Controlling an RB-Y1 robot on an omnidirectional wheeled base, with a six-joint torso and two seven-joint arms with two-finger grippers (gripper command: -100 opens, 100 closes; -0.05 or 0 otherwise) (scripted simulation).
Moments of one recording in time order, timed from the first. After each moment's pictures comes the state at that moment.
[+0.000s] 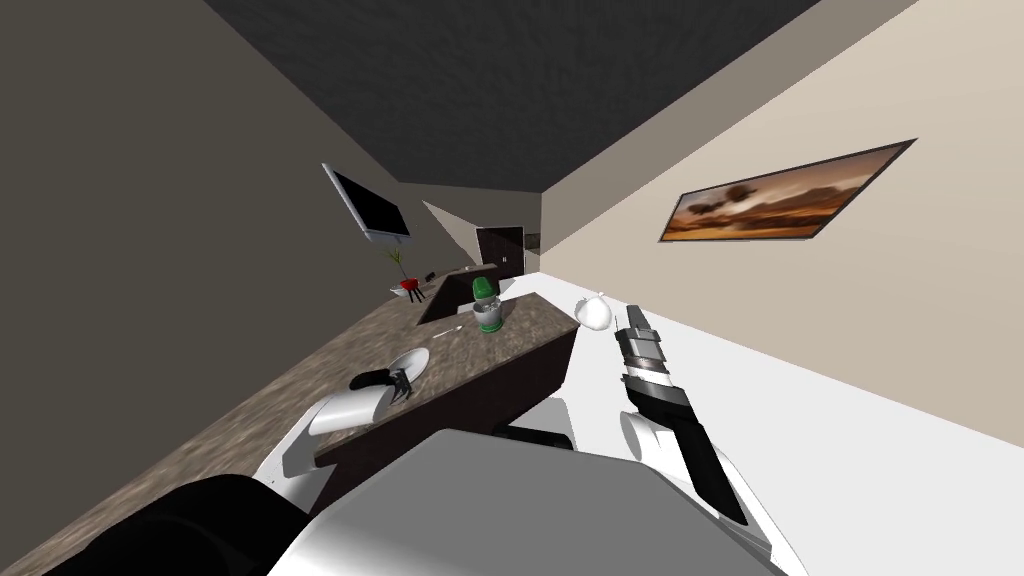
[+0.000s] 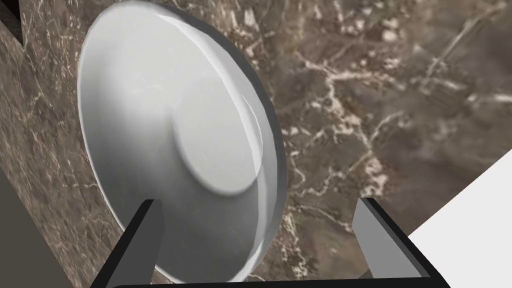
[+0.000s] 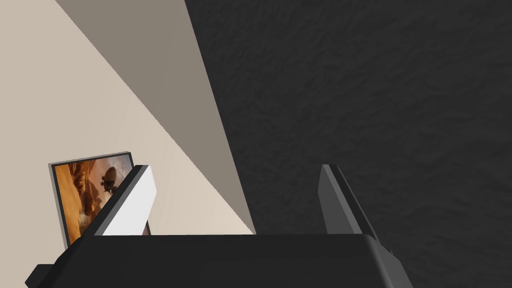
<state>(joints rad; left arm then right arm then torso) 0.47 0.45 0.47 -2.14 0.29 1.23 0.65 0.46 -0.01 -0.06 -2.25 0.00 -0.39 0.17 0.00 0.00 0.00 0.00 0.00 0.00</state>
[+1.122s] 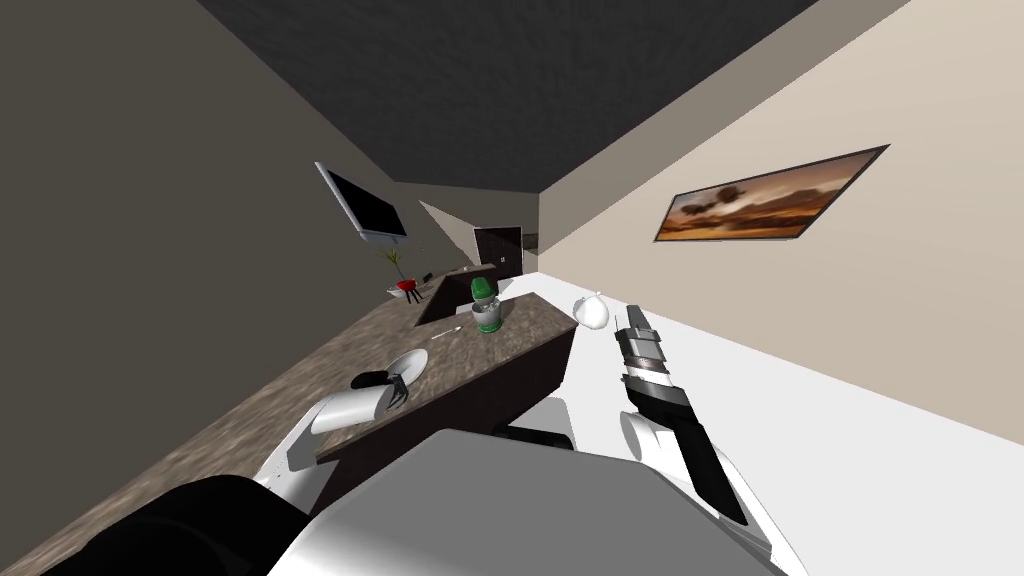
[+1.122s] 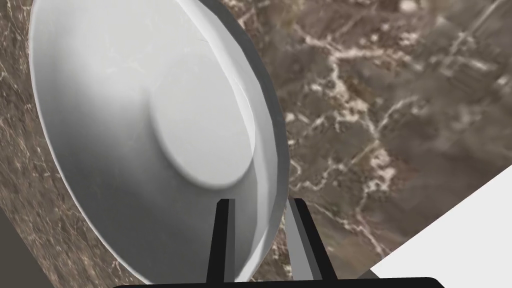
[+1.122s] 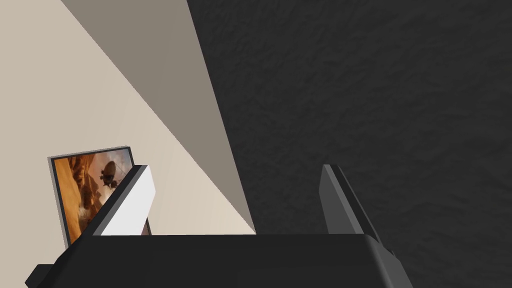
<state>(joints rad) 0.44 0.45 0.49 -2.06 0.28 1.26 0.66 0.46 -0.01 -0.06 -2.25 0.00 -0.39 0.17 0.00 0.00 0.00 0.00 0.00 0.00</state>
